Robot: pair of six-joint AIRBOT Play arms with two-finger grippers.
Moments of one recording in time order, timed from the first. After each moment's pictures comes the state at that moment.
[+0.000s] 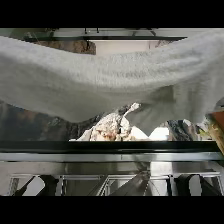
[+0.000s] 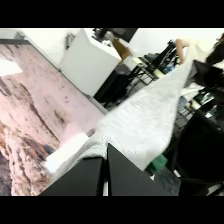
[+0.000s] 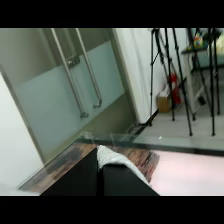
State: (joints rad) left arm 0.74 -1.02 1.50 -0.09 -1.84 -1.09; right arm -0.78 -0.60 1.25 0.01 1.29 0.91
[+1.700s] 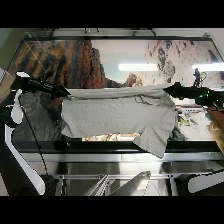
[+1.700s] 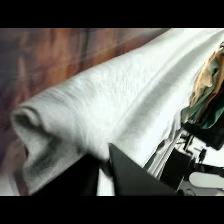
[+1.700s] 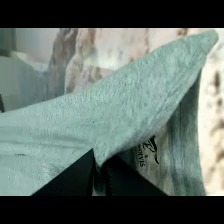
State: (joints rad) left arm 0.28 -2.31 2.00 0.64 -1.70 -1.27; right arm -0.35 -1.77 1.14 -0.30 0.97 0.71
